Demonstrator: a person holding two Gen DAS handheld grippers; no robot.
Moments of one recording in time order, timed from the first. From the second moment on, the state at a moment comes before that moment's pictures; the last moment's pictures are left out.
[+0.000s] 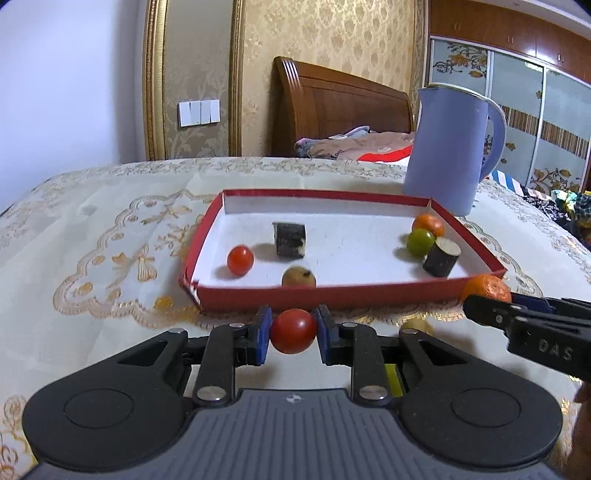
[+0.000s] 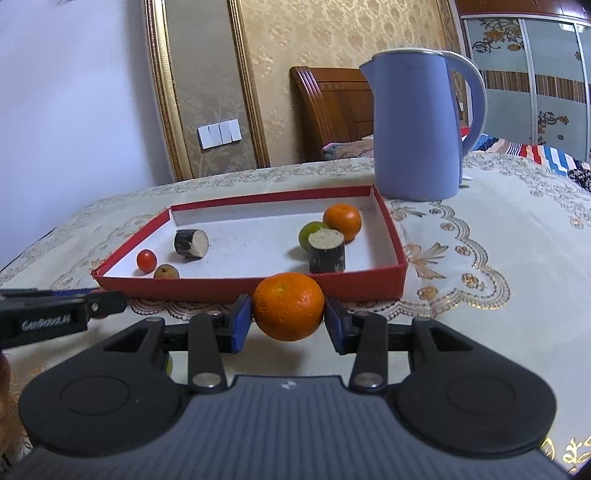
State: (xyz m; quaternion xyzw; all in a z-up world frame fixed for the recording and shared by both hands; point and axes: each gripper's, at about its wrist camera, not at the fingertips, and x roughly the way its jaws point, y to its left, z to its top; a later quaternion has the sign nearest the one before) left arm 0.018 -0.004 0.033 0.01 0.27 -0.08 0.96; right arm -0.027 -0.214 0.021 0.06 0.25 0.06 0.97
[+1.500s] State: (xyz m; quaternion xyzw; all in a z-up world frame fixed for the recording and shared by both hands) left arm 0.115 -0.027 0.023 0.05 0.27 -0.02 0.96; right arm 0.097 -0.183 0.008 0.02 0.31 0.02 0.95
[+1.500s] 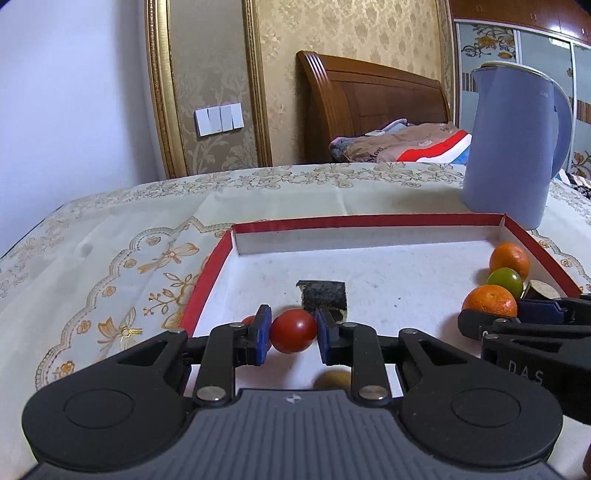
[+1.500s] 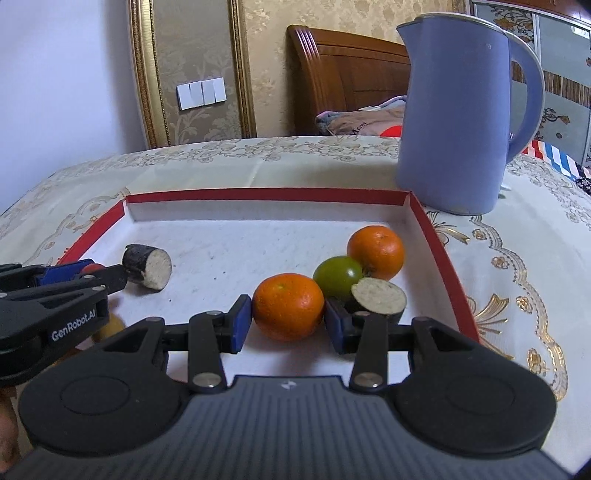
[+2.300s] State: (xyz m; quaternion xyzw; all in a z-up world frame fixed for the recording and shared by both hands) left arm 0.115 -0.024 0.019 0.05 0.26 -0.01 0.97; right arm 0.103 -0.187 0.005 0.03 0.31 0.01 0.95
